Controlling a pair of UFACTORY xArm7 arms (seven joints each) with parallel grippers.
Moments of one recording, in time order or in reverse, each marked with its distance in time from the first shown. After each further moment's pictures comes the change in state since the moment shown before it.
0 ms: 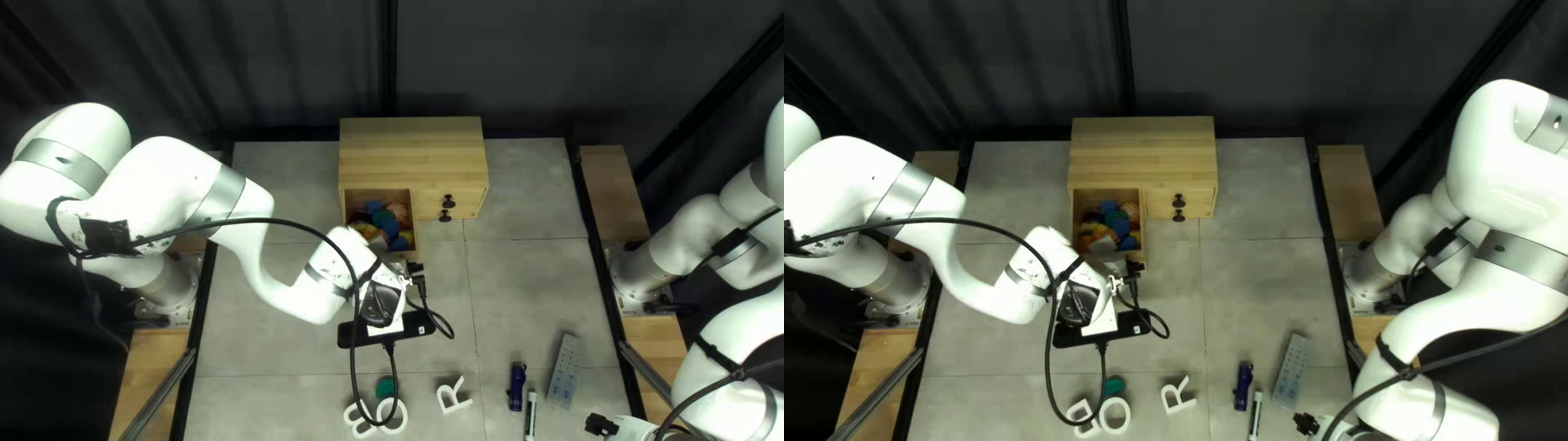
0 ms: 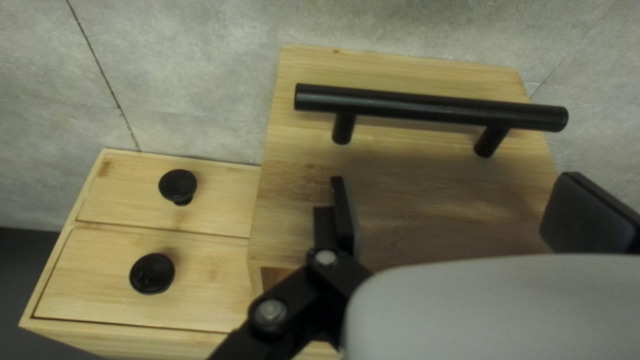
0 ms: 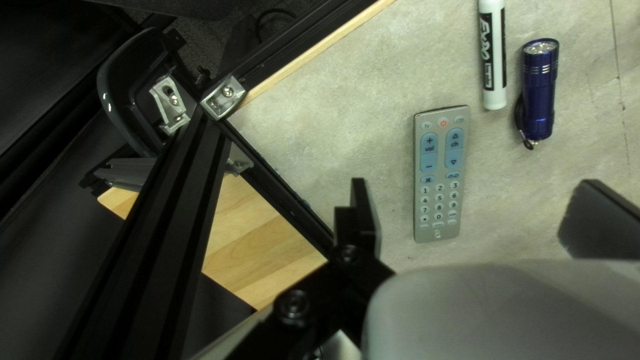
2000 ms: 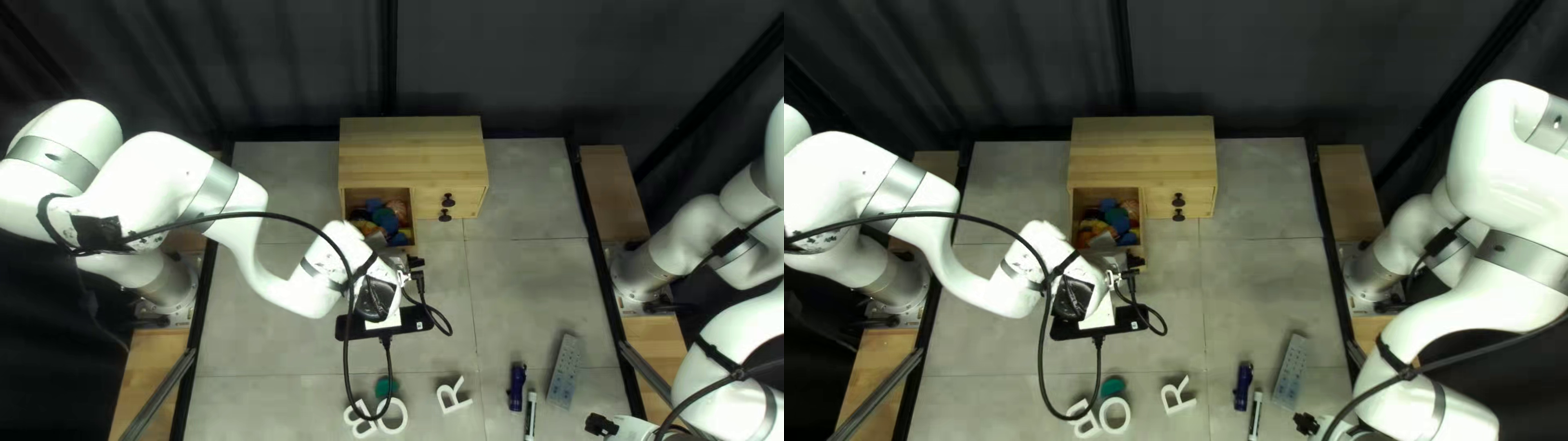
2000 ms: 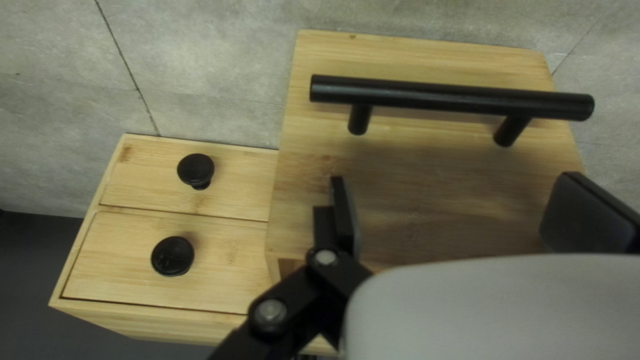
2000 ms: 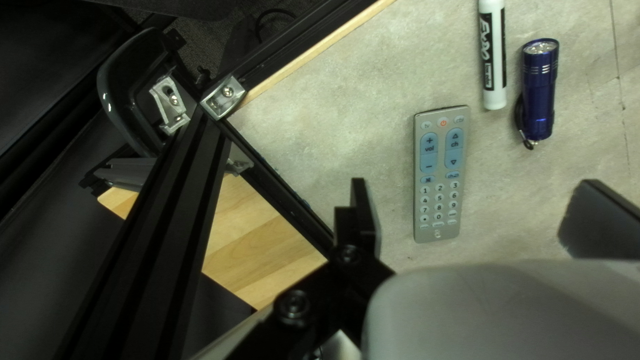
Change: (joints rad) left arm 0.013 -0.039 0.002 -0.032 0.017 -0.027 0.049; right arm 0.000 0.000 0.000 0.000 0.000 0.000 0.000
